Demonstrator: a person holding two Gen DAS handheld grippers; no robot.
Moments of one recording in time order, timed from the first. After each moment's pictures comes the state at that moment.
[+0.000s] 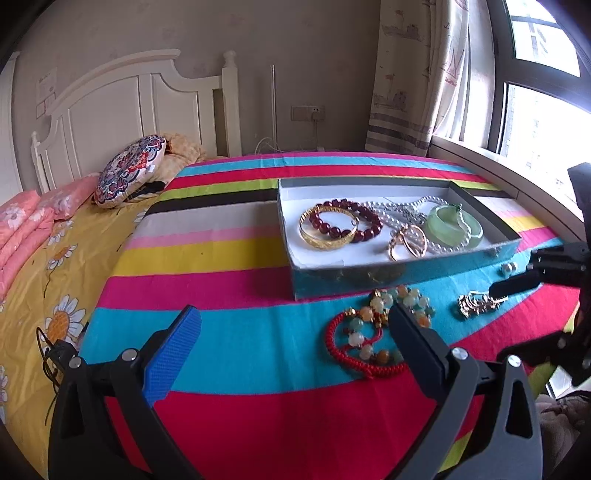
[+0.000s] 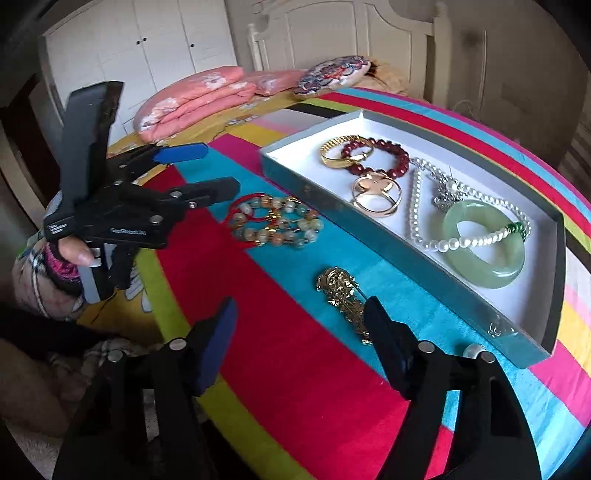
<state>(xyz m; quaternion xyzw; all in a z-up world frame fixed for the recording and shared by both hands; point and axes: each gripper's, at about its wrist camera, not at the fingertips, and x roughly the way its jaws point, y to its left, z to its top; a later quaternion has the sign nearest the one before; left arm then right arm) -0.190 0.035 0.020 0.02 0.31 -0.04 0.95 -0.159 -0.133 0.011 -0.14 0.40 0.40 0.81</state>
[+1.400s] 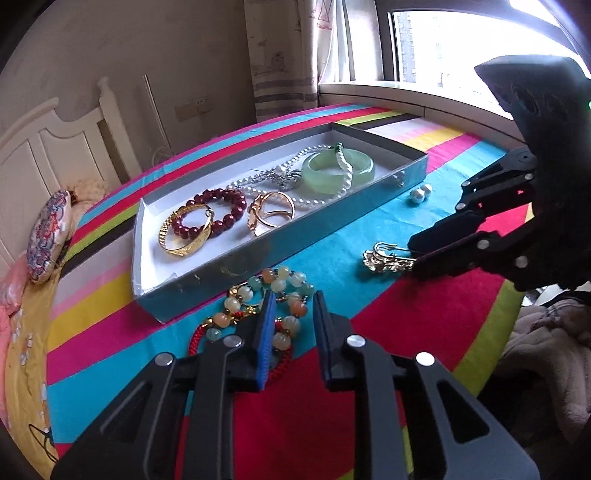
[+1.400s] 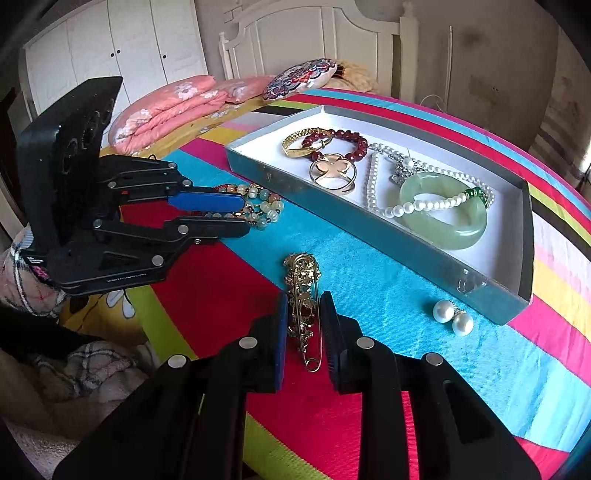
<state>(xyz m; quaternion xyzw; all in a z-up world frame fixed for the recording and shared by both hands) -0.183 -0.044 0.004 0.16 0.34 -0.21 0.90 -0.164 -0.160 0.000 -0.12 0.40 0.35 0.84</state>
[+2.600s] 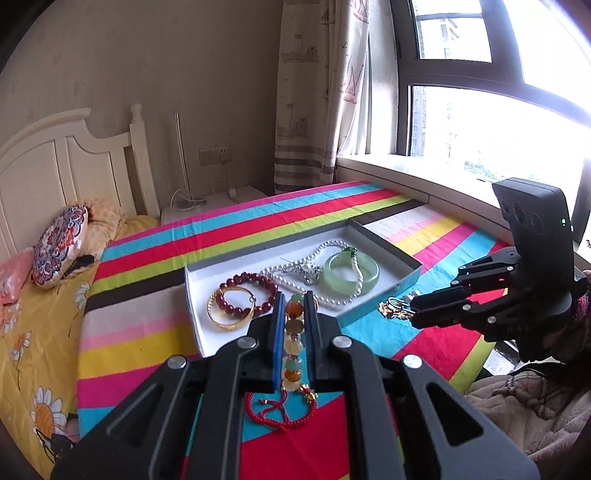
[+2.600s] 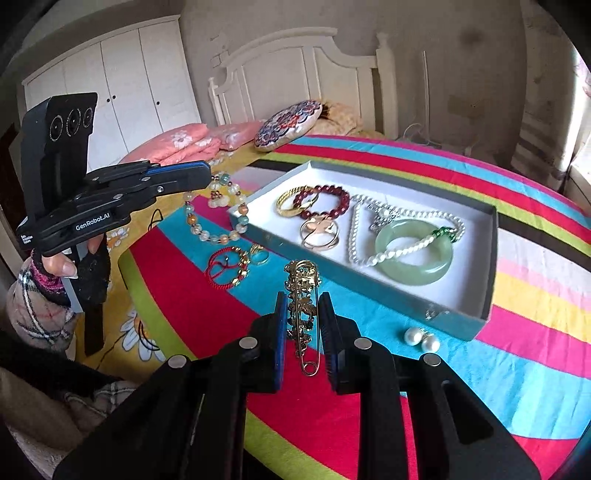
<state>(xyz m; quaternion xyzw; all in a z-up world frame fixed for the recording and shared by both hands) -0.196 -0.010 0.090 0.08 0.25 -0.21 0.94 -0.172 -0.183 0.040 -0.05 0.34 0.35 0.87</state>
